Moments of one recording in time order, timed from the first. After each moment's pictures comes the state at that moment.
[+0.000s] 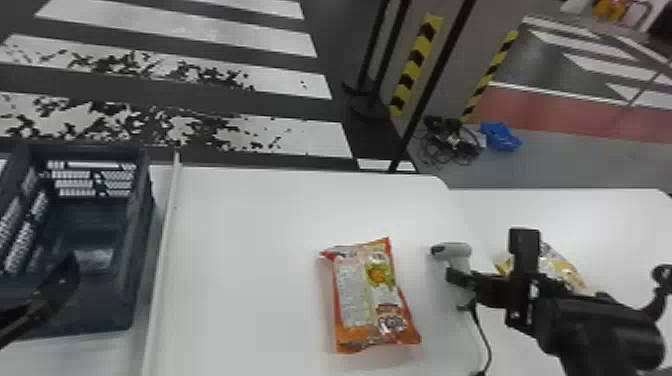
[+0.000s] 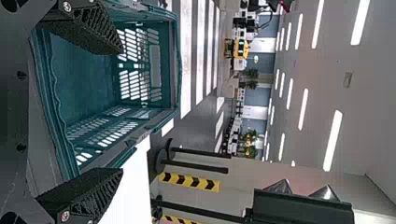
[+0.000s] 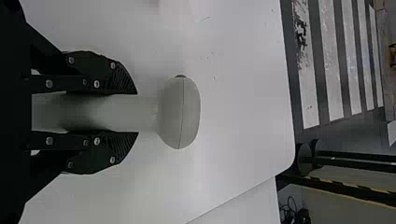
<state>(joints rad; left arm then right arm) 0.44 0.30 0.06 -1.95 0.32 0.09 -0.25 -0.01 -0.40 -0.38 -1.37 -0.13 0.71 0.44</state>
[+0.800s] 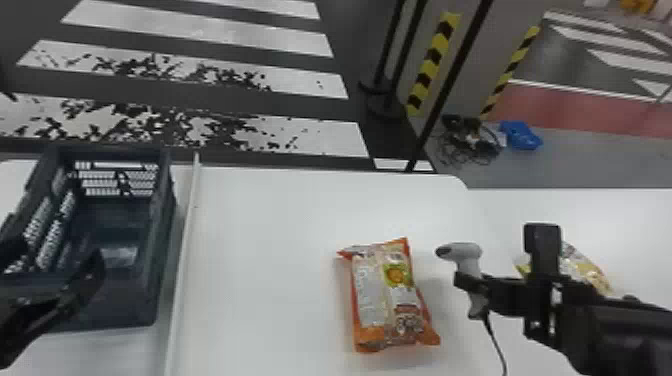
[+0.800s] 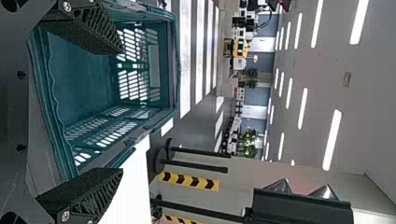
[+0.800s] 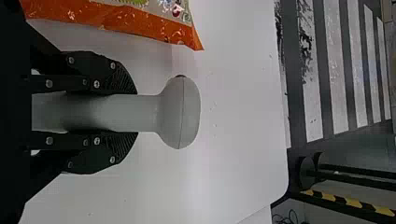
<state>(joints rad) 0.44 0.30 0.06 -1.95 0.33 0.09 -0.25 0.15 -0.30 -0.40 -1.85 -0.12 1.02 0.40</state>
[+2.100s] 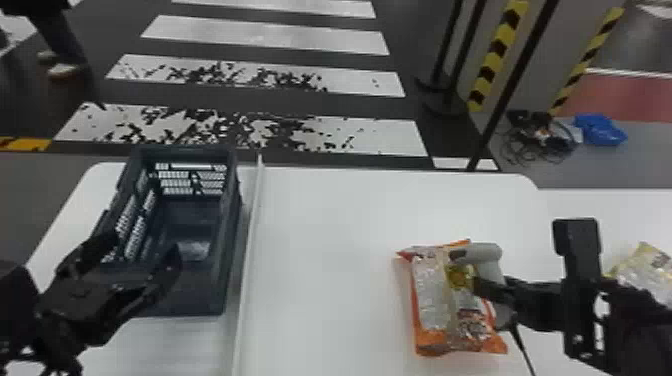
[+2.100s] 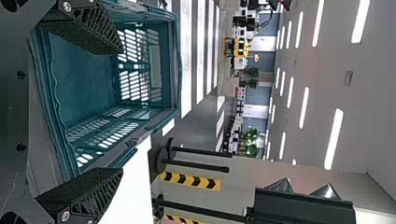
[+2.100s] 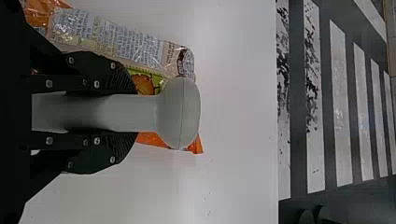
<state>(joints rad) 0.44 0.31 0.06 -1.95 0.33 0.09 -0.25 0.21 -0.24 -0.25 -2.12 -0.10 1.18 0.40</state>
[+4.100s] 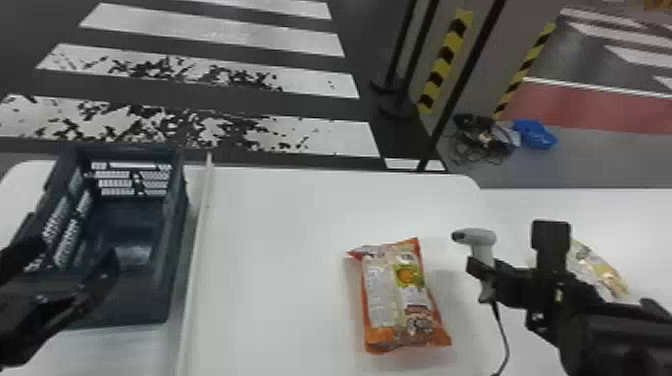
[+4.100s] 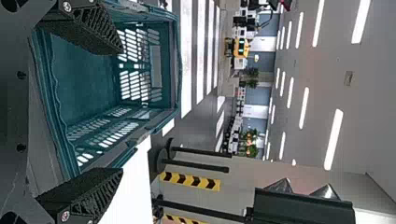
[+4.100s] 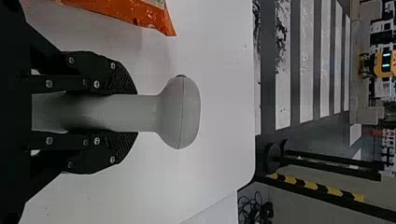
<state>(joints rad) 0.44 0.31 0.06 -1.95 0.33 0.09 -0.25 0.12 -0.27 -0.38 -1.73 -0.08 0.78 0.33</state>
